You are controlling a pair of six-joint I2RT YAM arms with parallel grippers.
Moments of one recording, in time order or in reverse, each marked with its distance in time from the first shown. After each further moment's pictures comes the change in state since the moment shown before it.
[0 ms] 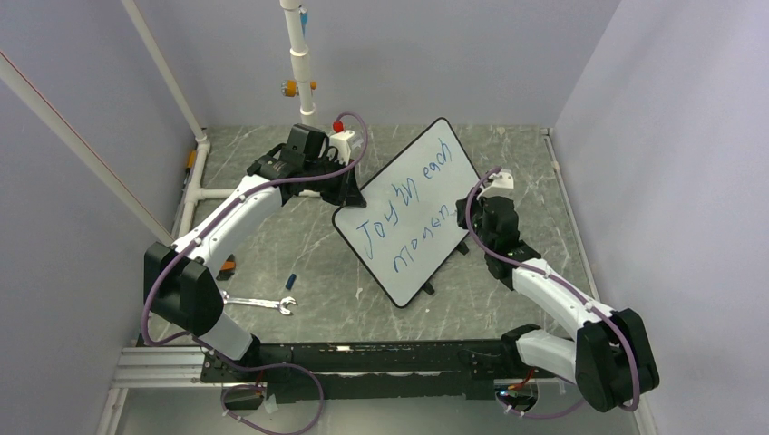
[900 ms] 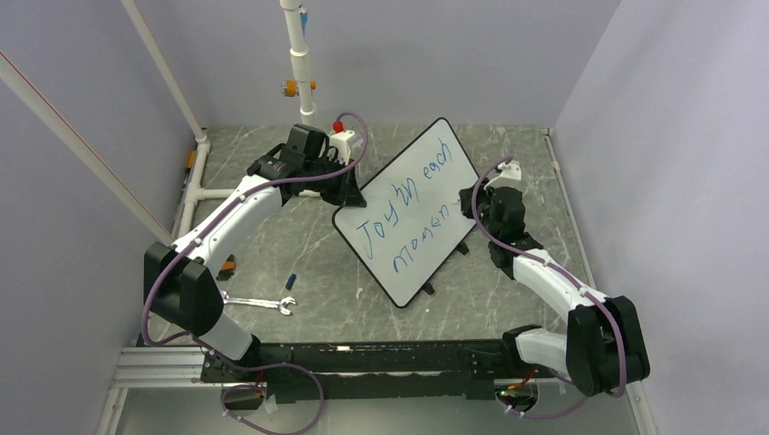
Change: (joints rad) left arm 0.000 0.000 0.000 0.000 0.000 0.000; right arm -0.095 0.090 0.045 0.087 -0.111 0.037
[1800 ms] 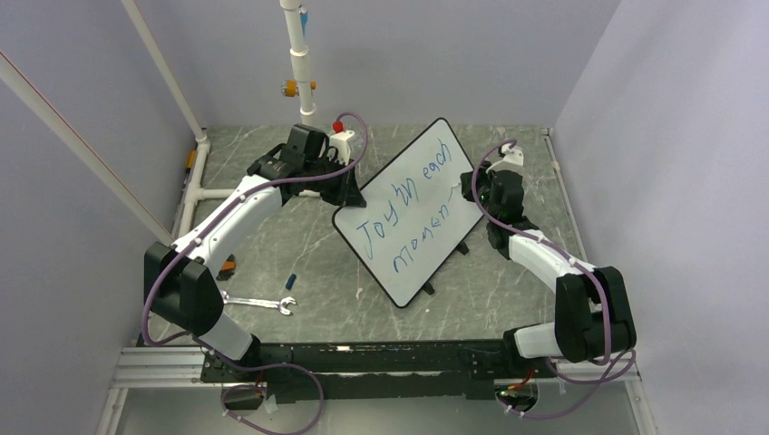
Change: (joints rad) left arm 0.000 0.000 0.000 -0.001 -0.002 0.000; right arm -0.044 0.157 0.103 0.083 -0.023 0.043
